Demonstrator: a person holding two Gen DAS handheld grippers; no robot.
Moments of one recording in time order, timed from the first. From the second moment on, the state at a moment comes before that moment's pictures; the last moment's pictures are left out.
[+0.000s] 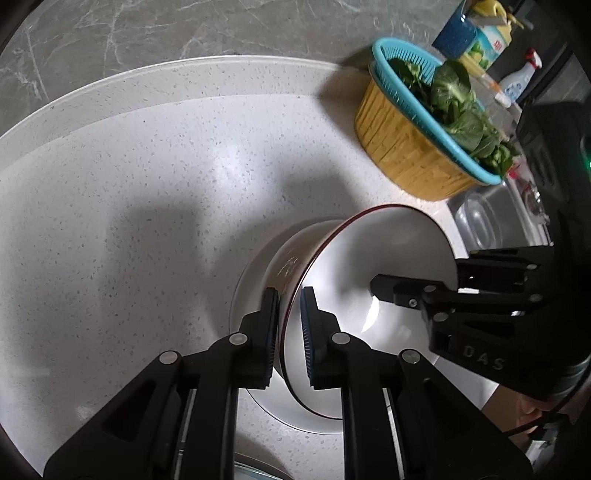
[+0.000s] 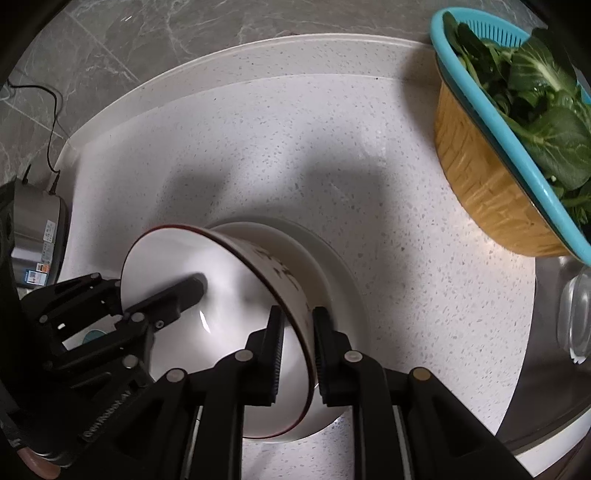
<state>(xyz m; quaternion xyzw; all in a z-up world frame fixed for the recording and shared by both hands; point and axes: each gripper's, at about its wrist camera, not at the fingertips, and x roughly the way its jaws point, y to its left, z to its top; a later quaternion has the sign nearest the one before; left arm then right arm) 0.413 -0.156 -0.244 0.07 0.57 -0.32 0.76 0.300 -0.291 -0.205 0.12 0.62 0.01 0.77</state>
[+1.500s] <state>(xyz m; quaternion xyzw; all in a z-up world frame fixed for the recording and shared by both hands) 0.436 -0.072 -0.246 -0.06 0.57 -0.28 0.77 0.287 -0.273 -0.188 0.10 0.59 0.00 0.80</state>
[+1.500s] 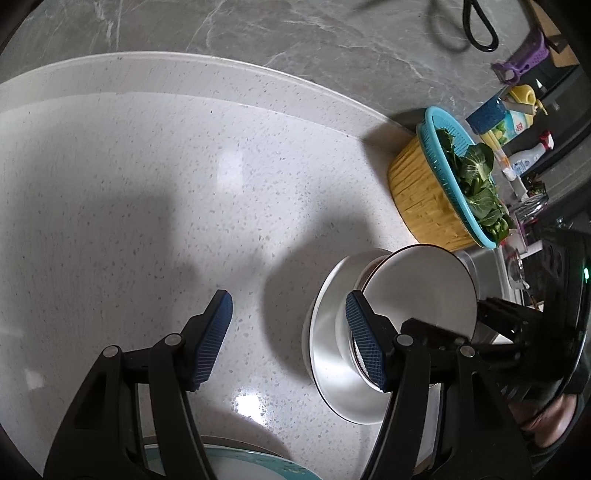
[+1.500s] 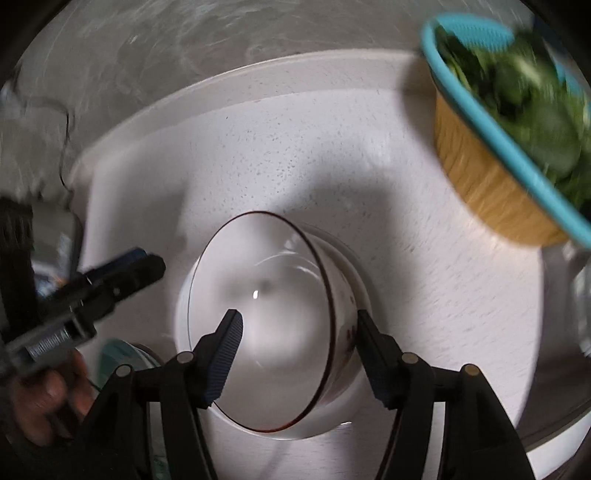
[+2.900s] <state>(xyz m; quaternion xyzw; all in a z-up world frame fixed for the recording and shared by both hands) 0.437 -0.132 -0.302 0.13 0.60 -0.31 0.73 0.239 -0.352 -0.230 0.22 0.58 0.01 0.79</state>
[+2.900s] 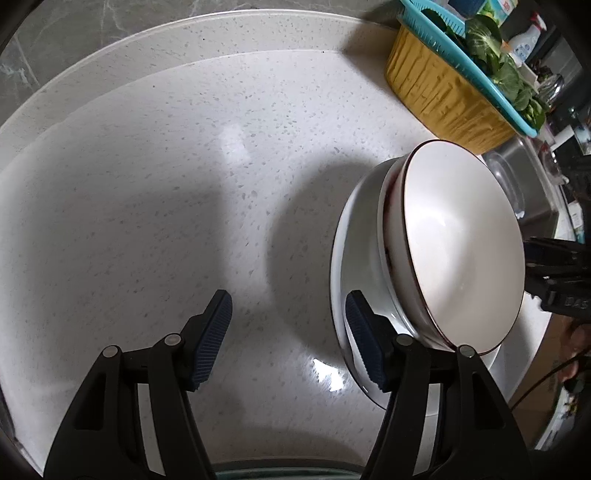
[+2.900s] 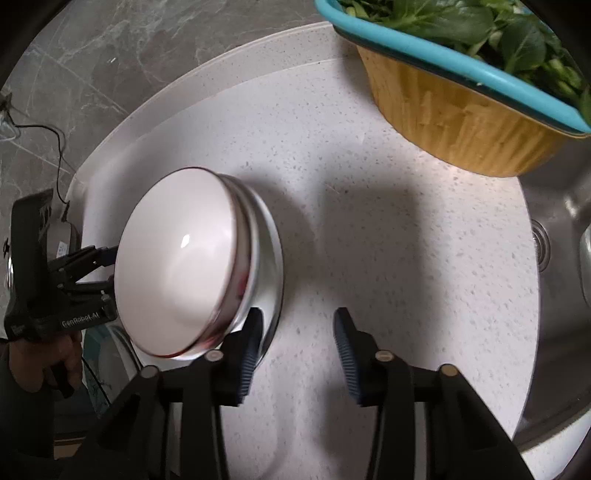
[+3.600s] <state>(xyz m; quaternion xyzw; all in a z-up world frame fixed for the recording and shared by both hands) 0.445 -0.168 -0.313 0.16 0.56 -0.36 0.73 0.258 -0.340 -0.255 0.23 0.53 0.03 0.82</state>
